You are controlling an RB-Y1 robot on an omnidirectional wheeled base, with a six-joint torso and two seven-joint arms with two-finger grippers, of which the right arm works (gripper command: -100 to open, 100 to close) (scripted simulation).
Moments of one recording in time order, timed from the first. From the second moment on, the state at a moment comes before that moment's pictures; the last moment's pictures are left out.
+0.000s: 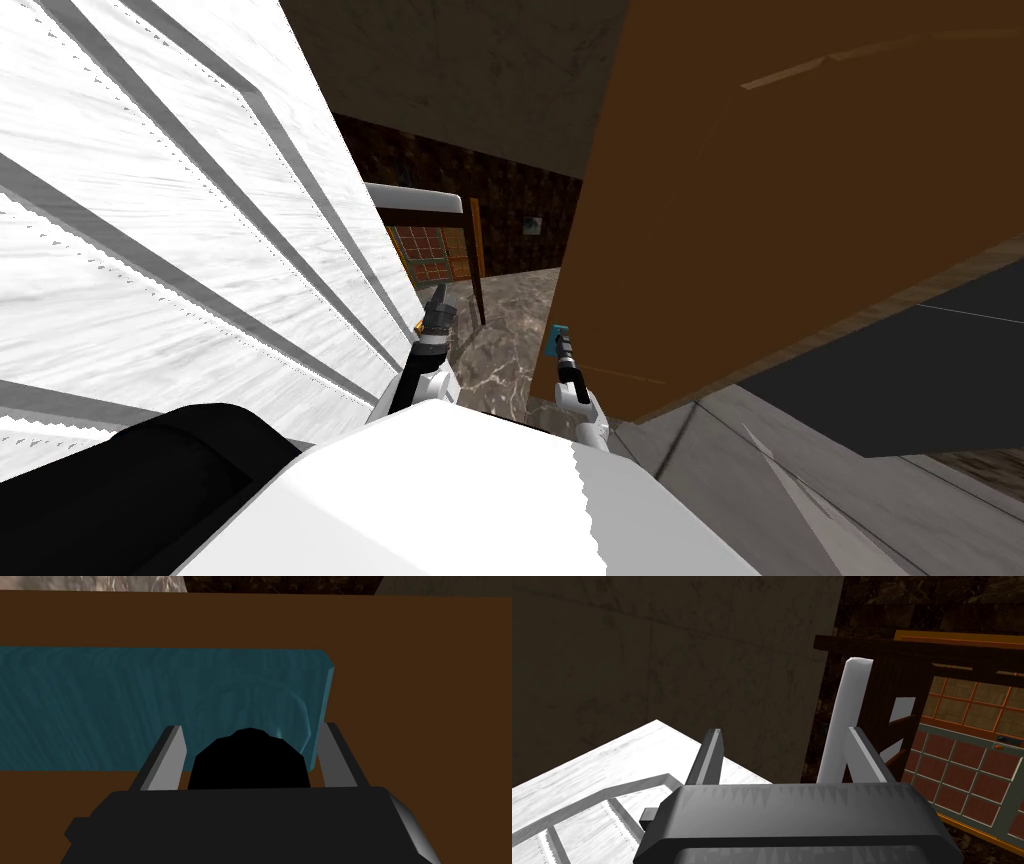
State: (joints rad) arm -0.04 0.03 0.01 -1.23 -0.04 -0.31 0.10
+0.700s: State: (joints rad) arm -0.03 0.02 0.05 -1.23 -0.06 -0.31 0.12
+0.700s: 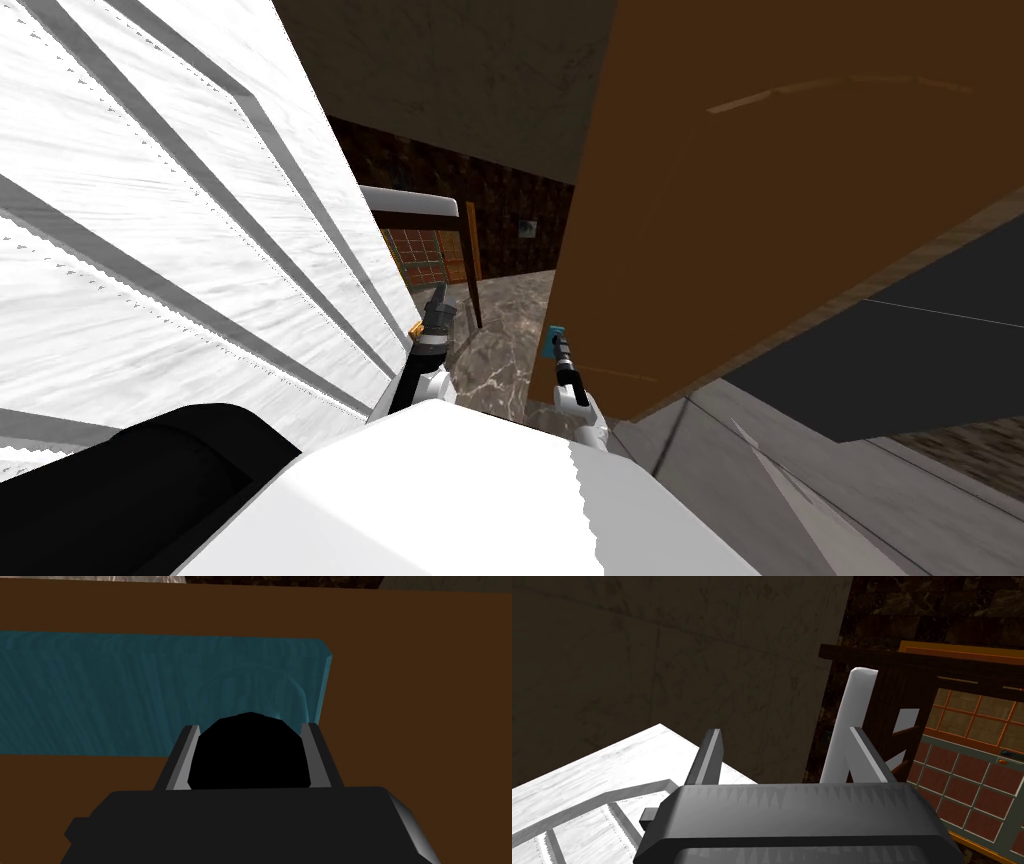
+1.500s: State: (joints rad) arm 0.00 -0.02 0.17 -1.27 -0.17 -0.30 0.22
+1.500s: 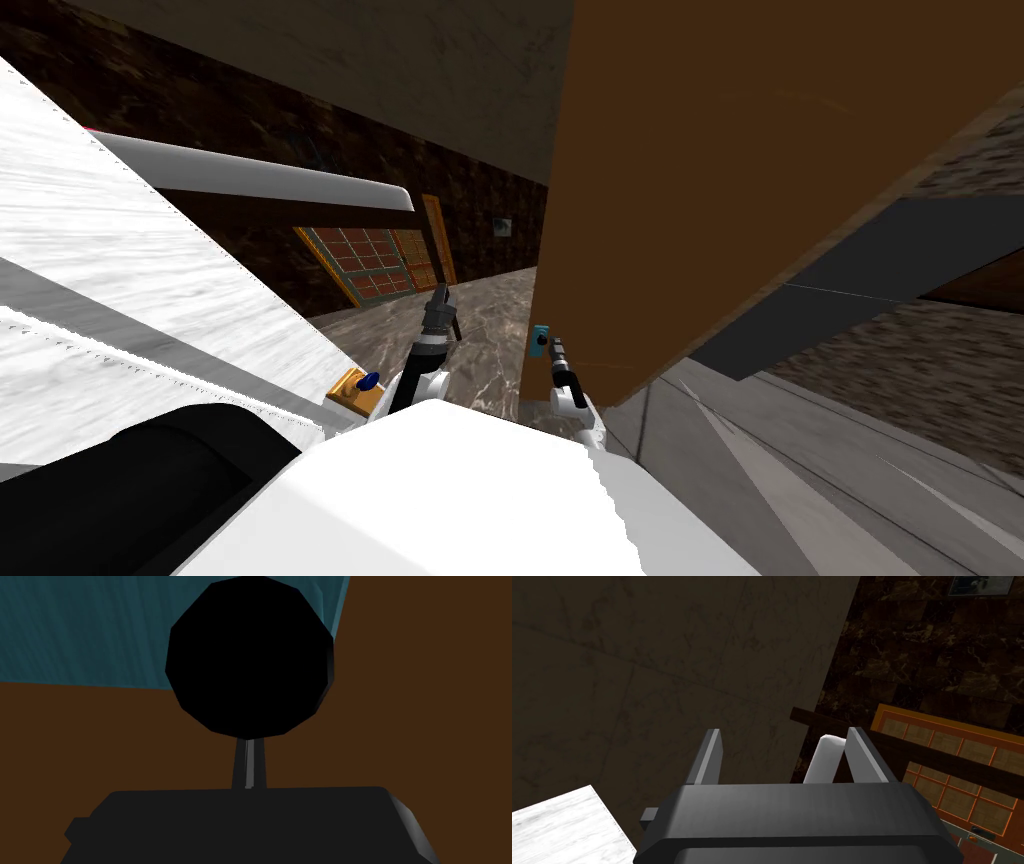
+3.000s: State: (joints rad) arm 0.15 0.00 0.41 -1.41 -0.22 -0.28 0.31
